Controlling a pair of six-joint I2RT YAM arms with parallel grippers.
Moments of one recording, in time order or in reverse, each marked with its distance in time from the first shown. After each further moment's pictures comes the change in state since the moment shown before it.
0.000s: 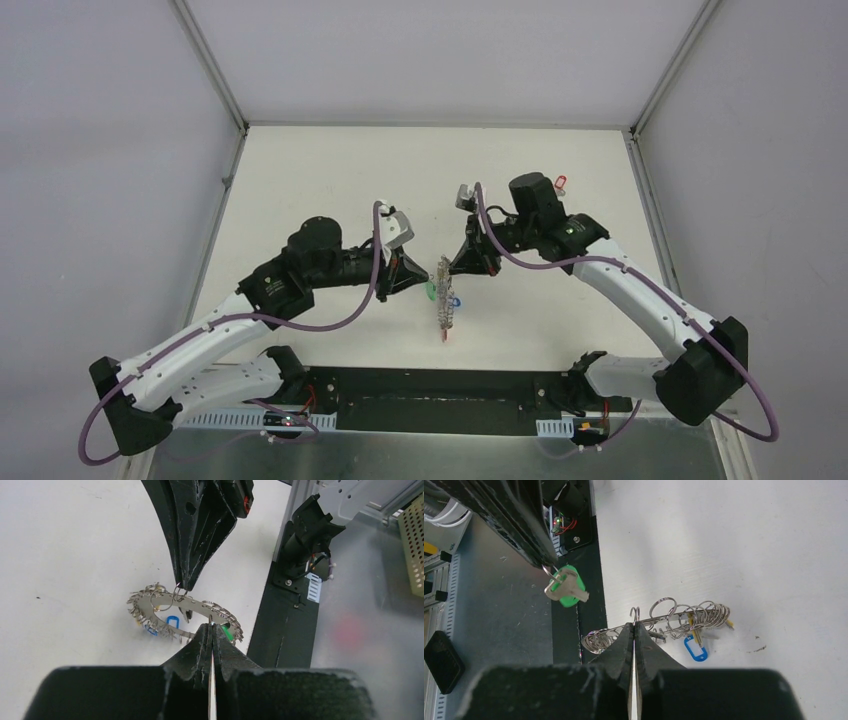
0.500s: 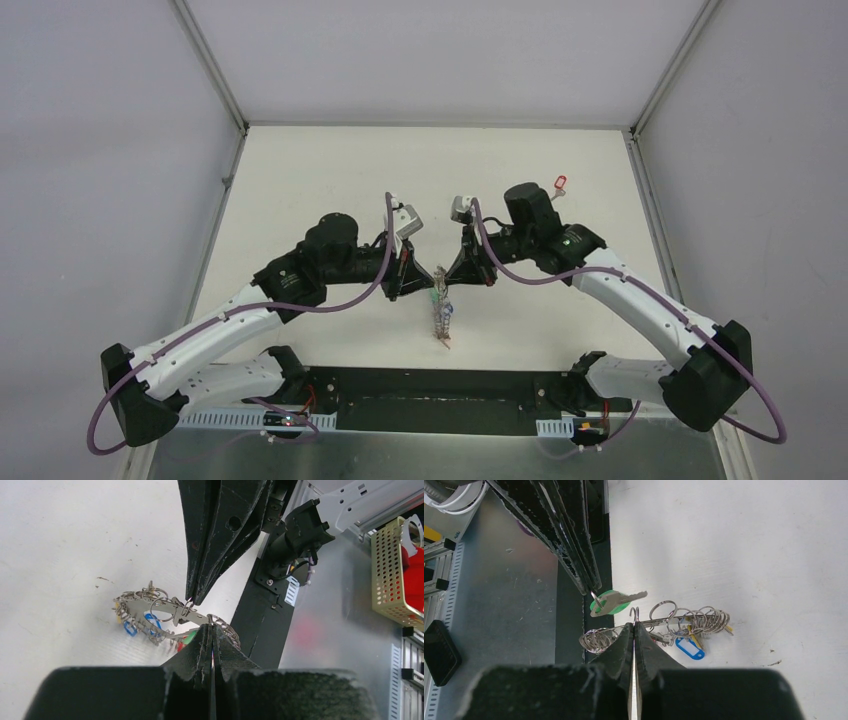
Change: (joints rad) left arm -0.001 0.082 0.000 0.001 0.012 -0.201; right arm 0.066 -0.034 -0.060 0.073 -0.006 0.003
